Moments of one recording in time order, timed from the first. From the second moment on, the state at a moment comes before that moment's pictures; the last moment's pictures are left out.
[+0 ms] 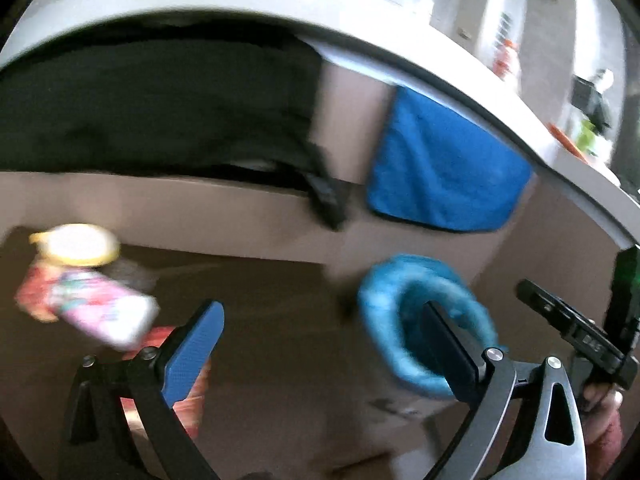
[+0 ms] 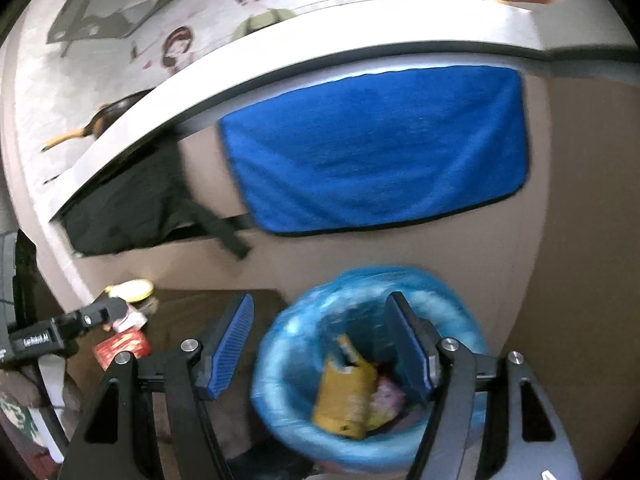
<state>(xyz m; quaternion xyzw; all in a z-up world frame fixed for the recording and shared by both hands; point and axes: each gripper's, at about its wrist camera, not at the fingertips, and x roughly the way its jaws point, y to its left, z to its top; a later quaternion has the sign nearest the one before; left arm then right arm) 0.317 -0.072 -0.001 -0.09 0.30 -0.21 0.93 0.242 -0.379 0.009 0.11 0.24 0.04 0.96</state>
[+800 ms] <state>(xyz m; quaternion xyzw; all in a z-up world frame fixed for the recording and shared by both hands) 0.422 0.179 -0.073 -0.25 0.39 -0.11 0.88 0.315 -0.166 -0.009 0.03 0.34 0.17 0.92</state>
